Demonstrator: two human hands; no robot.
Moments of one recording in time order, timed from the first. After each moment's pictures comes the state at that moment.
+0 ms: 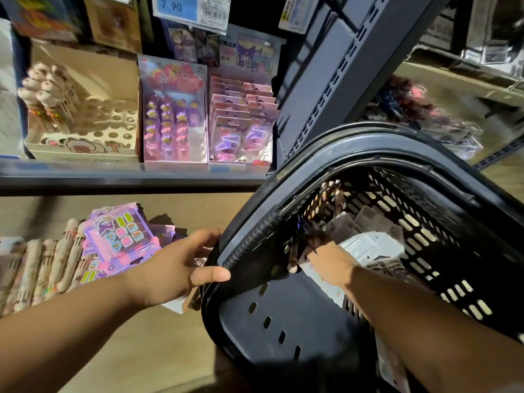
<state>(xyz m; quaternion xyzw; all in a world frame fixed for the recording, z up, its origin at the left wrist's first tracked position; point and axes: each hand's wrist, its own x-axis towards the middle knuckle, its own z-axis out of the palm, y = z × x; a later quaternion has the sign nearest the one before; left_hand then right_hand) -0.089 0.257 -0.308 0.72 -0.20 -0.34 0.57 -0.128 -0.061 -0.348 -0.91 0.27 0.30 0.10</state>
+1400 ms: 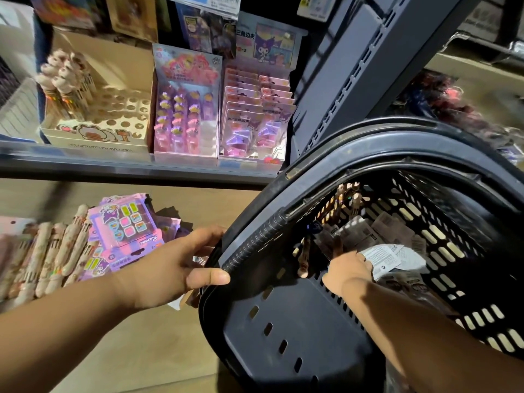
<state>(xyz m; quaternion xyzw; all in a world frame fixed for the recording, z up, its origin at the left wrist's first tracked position) -0.095 0.251 -0.317 0.69 -0.18 -0.35 0.60 -0.121 -0.099 -0.398 -0.90 0.24 0.31 -0.19</state>
